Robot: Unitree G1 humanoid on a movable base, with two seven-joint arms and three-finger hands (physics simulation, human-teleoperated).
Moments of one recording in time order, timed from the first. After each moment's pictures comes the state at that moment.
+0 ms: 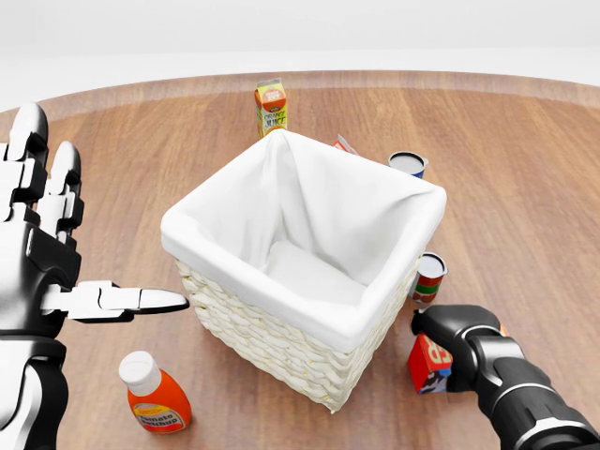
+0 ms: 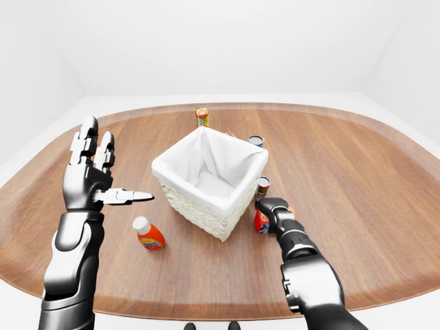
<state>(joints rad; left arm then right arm) -0.17 0.10 0.14 -0.33 -0.09 0.09 -0.05 -0.74 -0.29 0.09 1.37 -1.23 -0.09 0.05</state>
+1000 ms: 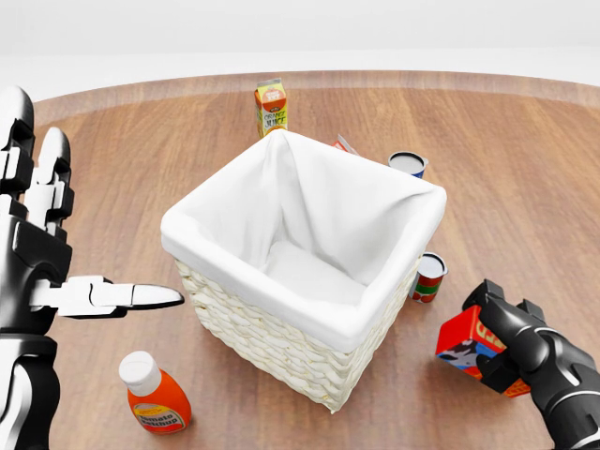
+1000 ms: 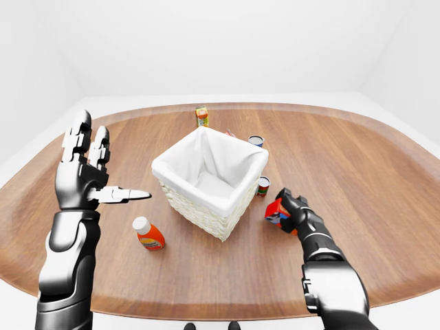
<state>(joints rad) -0.17 0.11 0.15 -0.37 -0.09 0.09 -0.06 -0.70 -0.42 -0.03 1.34 -0.82 -0.09 0.16</state>
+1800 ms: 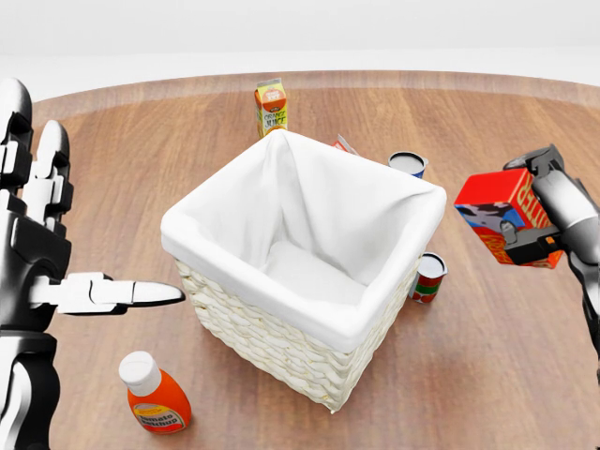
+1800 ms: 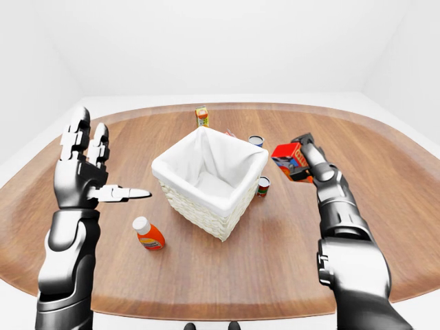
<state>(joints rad) -0.18 0.10 0.15 -0.38 -0.09 0.09 -0.05 -0.87 -0.56 -0.11 1.18 -0.43 -0.09 0.21</state>
